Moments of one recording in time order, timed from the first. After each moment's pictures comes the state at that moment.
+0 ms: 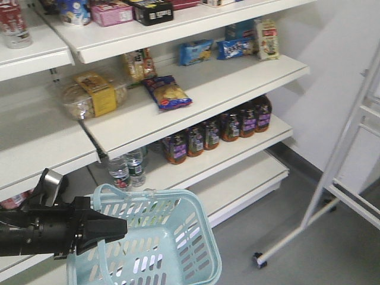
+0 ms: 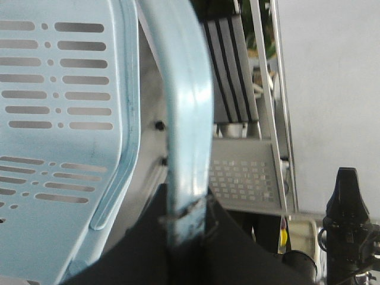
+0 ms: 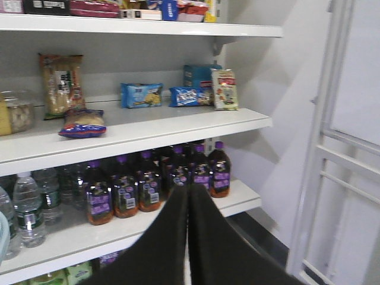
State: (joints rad) left arm 0.00 1.57 -0.51 -1.63 1.05 1.04; right arm 0.05 -0.01 0.03 0.05 0.09 -0.09
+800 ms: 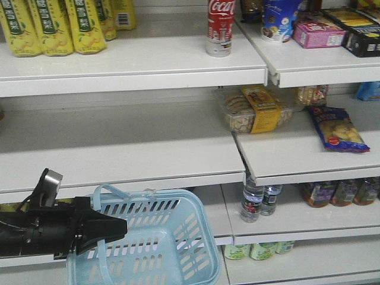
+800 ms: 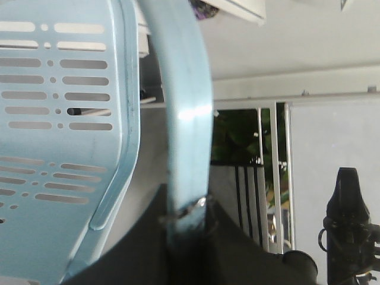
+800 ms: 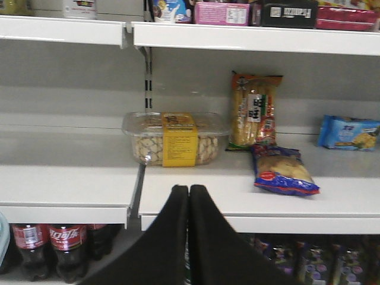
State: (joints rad) left arm 0.00 1.57 -0.51 -1.63 1.05 1.04; right arm 0.05 -0.01 0.03 0.05 0.09 -0.09
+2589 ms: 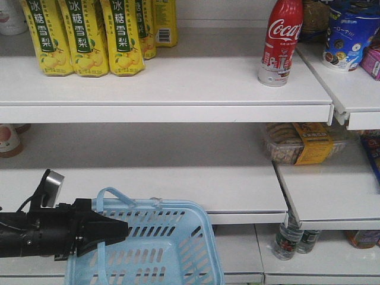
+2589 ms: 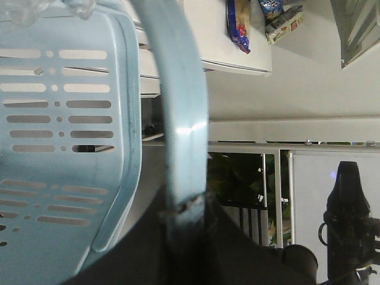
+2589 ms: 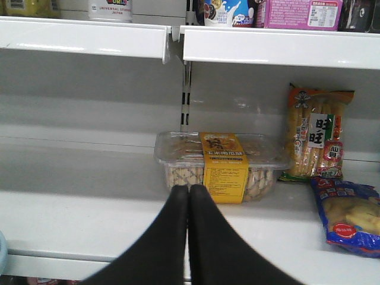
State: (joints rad) left arm 0.00 1.57 -0.51 -1.63 1.06 1.04; right arm 0.05 -0.01 0.03 0.05 0.09 -0.09
